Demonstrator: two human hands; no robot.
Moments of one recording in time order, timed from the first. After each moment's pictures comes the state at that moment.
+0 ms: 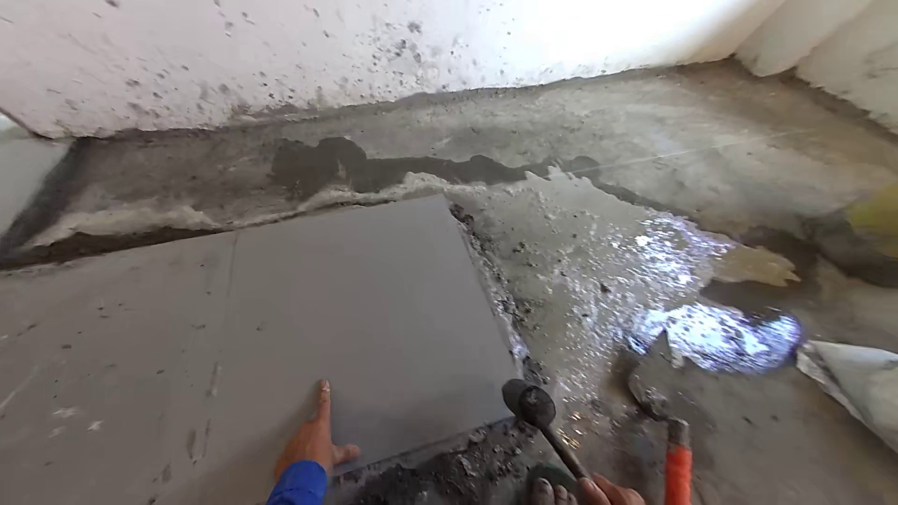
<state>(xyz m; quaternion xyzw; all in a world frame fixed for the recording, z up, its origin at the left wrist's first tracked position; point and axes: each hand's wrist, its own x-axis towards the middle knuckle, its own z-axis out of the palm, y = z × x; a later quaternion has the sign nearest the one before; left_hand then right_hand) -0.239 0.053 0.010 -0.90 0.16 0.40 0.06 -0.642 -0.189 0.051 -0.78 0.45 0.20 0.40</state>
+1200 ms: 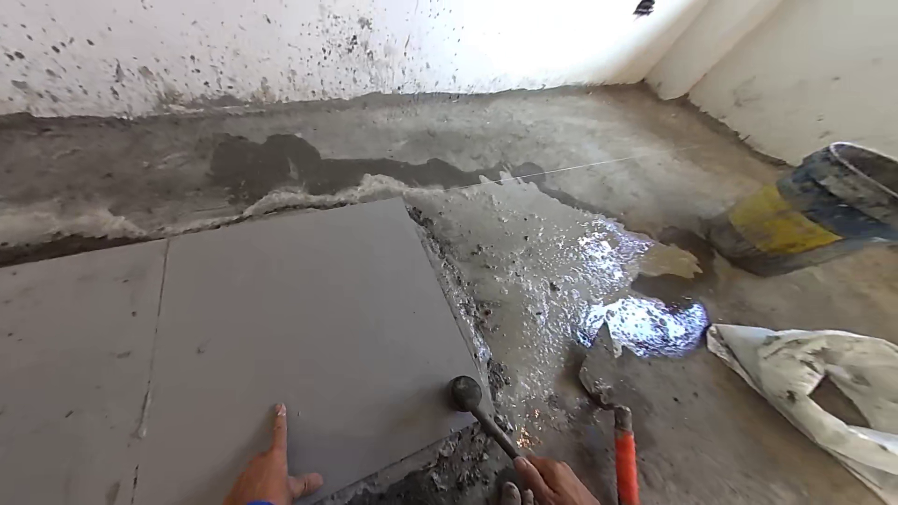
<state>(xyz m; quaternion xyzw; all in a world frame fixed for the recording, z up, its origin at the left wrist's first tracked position) -0.242 0.059 0.008 -0.90 0.18 0.40 0.05 -0.627 -0.193 0.031 -0.78 0.42 0.21 0.40</state>
